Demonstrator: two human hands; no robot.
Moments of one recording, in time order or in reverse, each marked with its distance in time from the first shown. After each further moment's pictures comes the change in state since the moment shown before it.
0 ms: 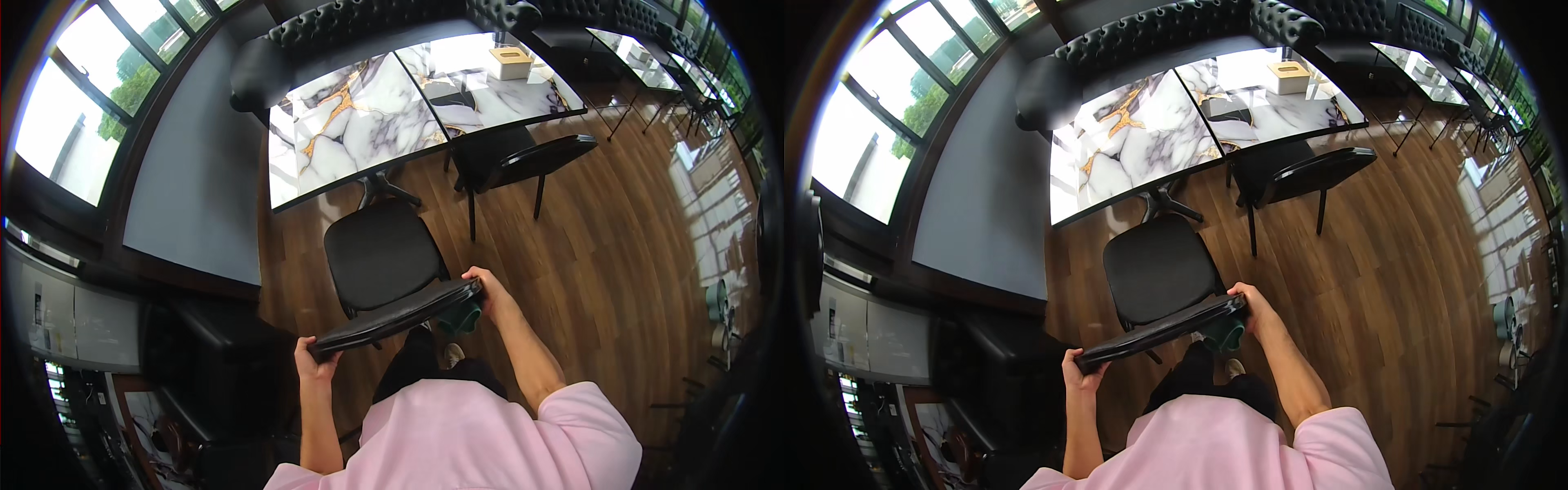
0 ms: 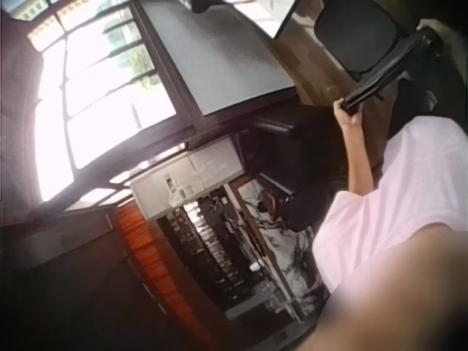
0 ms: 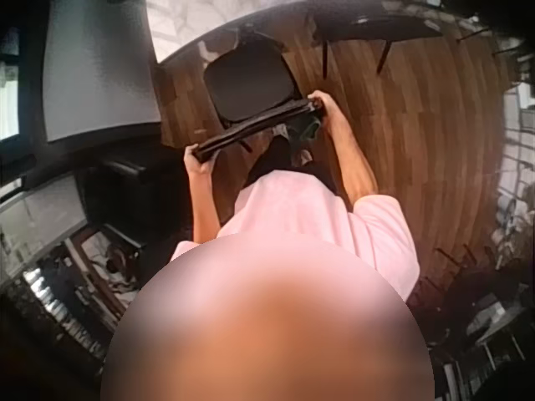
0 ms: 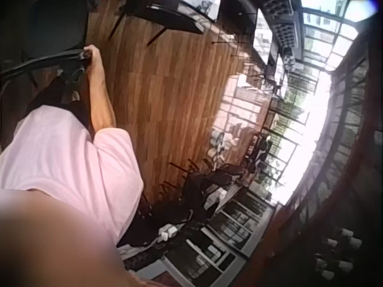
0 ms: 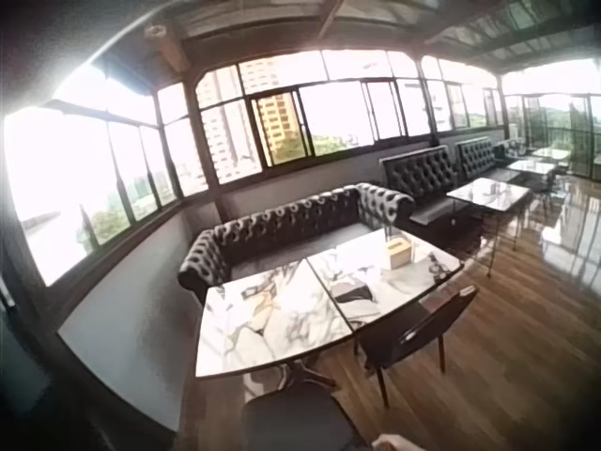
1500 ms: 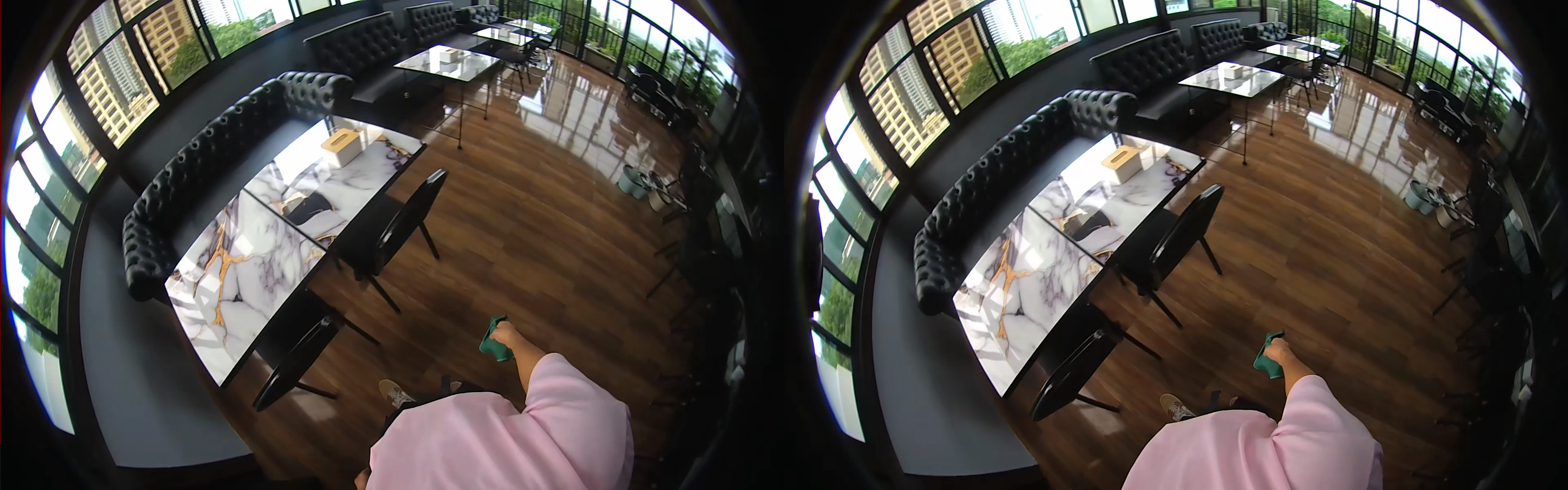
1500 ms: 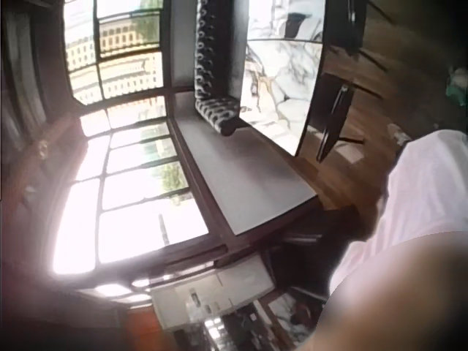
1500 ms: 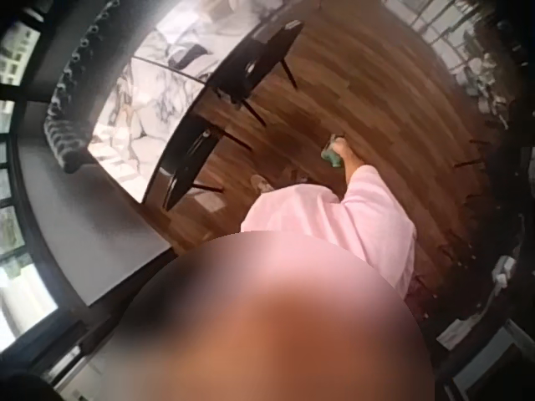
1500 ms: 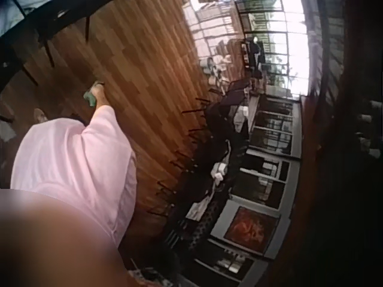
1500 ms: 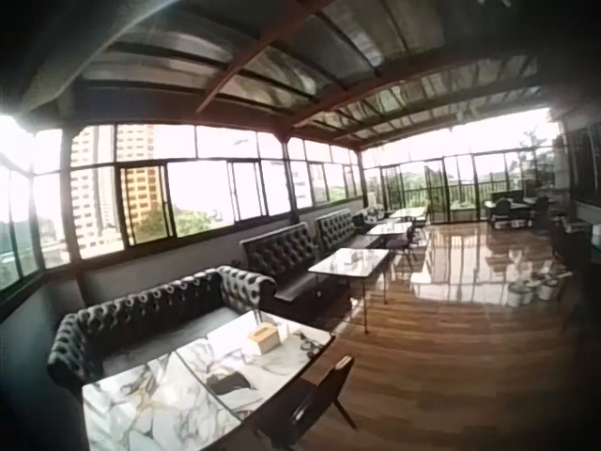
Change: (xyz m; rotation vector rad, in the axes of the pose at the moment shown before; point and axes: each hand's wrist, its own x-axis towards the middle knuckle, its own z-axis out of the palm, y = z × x) left_hand 0.165 -0.072 -0.143 1.086 0.116 -0.281; right_hand 0.022 0.083 -0.307 -0.763 1.079 -0.269
